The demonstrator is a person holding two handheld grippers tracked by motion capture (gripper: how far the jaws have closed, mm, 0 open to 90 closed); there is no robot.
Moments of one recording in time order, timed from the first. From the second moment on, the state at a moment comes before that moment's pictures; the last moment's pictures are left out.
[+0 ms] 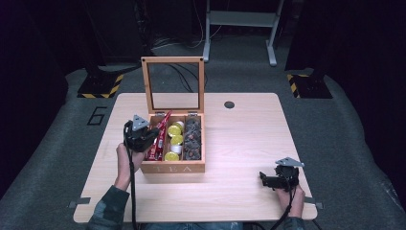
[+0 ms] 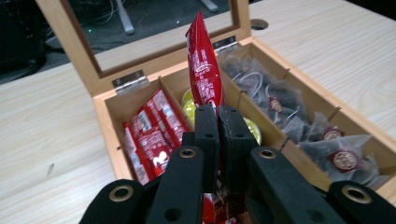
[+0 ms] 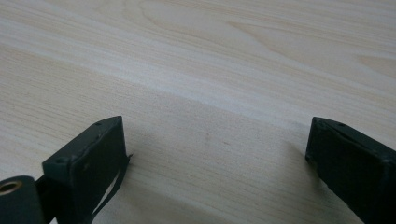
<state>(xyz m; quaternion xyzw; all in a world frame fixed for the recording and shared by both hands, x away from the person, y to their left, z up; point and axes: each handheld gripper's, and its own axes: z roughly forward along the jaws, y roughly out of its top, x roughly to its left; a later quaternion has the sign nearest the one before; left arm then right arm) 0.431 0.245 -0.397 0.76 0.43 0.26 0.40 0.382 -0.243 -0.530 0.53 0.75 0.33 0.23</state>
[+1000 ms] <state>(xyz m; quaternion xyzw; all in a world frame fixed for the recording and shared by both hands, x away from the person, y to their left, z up) 0.433 0.185 -0.394 0.78 0.38 0.25 0.43 0.382 -0.244 -0.530 0.53 0.75 0.33 0.23</state>
